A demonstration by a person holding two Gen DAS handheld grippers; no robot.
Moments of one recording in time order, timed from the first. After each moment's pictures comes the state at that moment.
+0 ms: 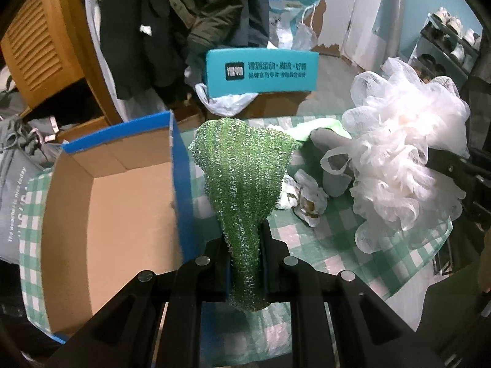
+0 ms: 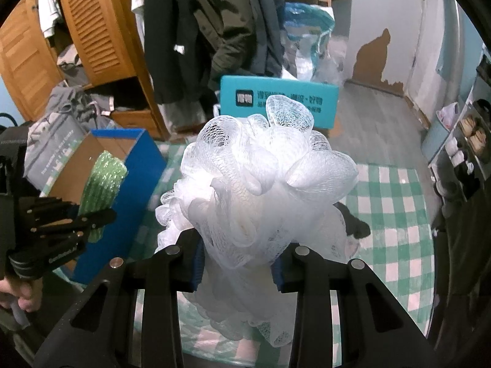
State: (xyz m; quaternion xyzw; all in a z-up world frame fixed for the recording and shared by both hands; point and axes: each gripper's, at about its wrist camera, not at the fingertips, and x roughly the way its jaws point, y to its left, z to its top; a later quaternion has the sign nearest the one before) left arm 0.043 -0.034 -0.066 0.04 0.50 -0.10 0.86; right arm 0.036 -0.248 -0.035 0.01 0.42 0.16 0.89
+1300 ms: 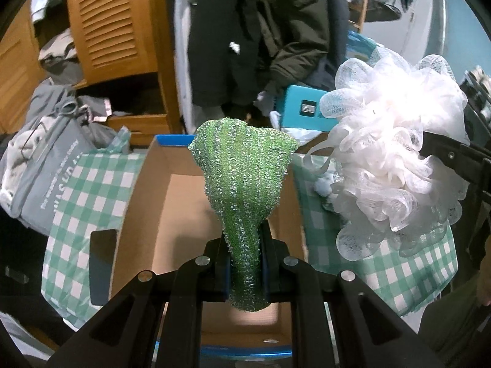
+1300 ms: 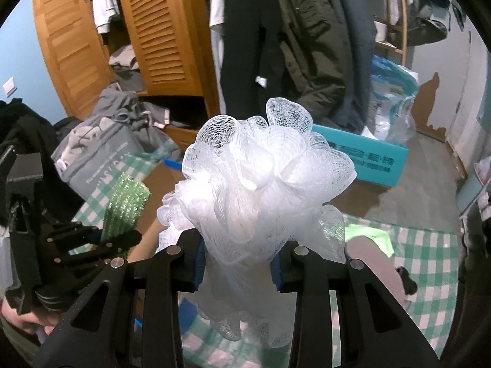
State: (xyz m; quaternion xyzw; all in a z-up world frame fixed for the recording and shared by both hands) left arm 0.022 0.092 -0.029 -0.03 0.46 0.00 0.89; right arm 0.048 -0.106 0.025 -0.02 0.37 0.26 0.89
